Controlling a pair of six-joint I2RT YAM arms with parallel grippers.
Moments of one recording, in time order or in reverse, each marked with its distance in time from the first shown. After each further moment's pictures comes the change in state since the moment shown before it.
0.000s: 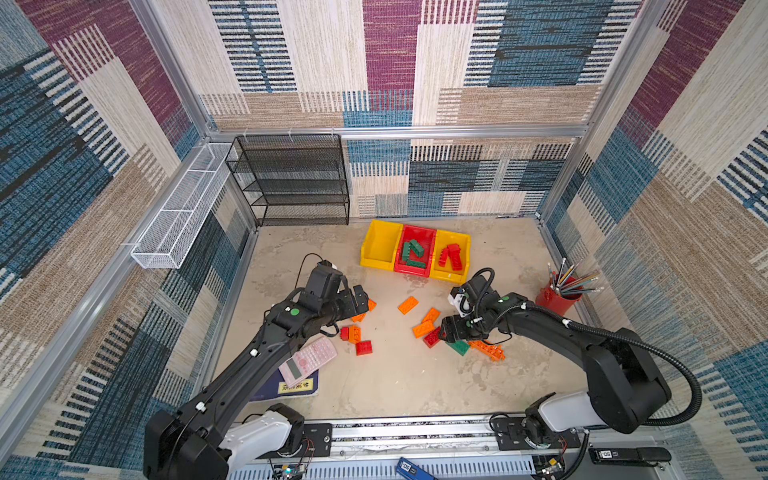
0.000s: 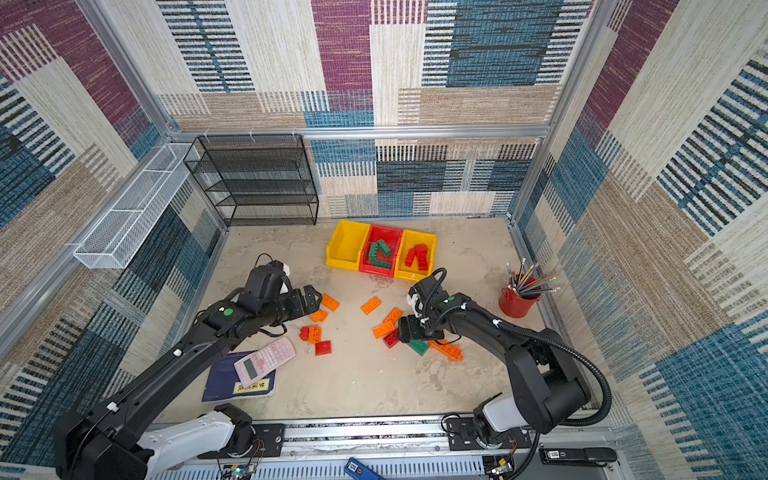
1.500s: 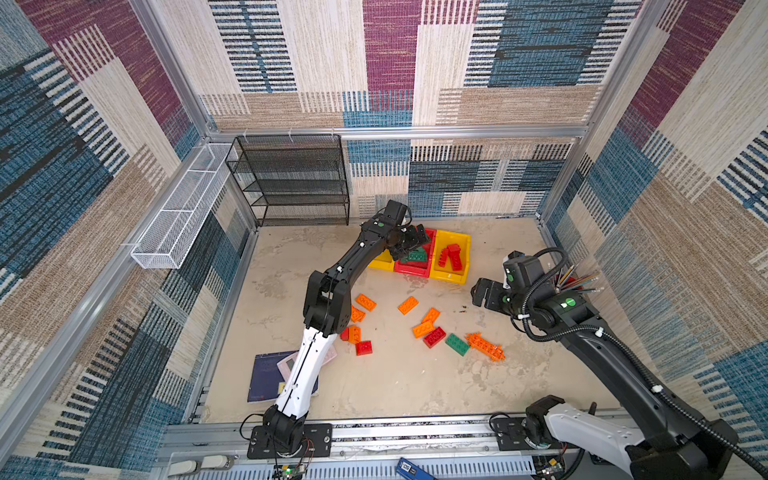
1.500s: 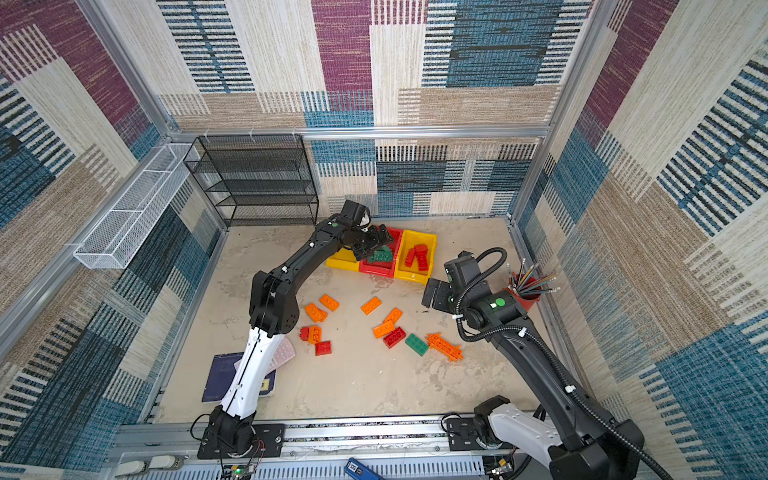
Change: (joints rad) left arm -0.002 1.437 1.489 -0.067 0.396 -0.101; right arm -0.072 -0.376 0.240 -0.258 0.397 0.287
